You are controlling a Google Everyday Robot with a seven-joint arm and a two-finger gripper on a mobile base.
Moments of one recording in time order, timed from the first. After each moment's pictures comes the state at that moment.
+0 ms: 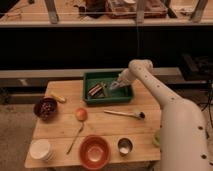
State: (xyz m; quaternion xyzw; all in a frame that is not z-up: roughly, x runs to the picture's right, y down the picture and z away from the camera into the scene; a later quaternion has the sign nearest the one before) arm 0.107 -0.054 1.002 -0.11 -0.19 -0.14 0.97
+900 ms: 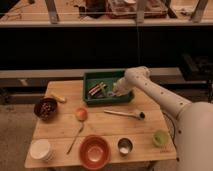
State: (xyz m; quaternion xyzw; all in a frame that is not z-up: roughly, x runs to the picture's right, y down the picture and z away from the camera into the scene) arm 0.097 0.022 0.926 -0.13 -0.20 -0.21 0.95
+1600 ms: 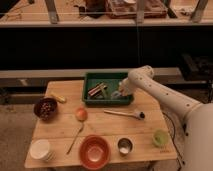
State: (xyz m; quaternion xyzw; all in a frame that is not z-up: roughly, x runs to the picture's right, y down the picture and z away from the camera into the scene) arm 0.119 0.000 0.940 -0.12 -0.15 -0.22 0.96
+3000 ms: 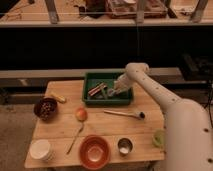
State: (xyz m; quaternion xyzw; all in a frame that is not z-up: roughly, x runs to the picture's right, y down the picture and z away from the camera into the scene) arm 0.097 0.014 0.950 -0.16 -0.22 -0.17 0.95
